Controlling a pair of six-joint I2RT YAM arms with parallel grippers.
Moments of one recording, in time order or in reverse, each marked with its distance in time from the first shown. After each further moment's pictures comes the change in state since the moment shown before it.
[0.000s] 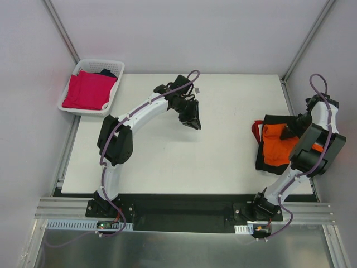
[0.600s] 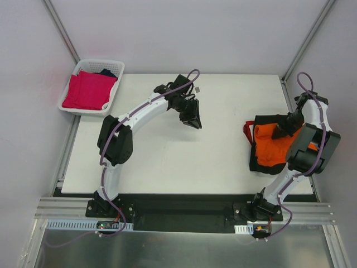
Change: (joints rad) left arm 0.000 0.000 0.000 0.017 0.000 -0.001; right arm 0.098 -0.021 -0.034 -0.010 -0.007 -0.007
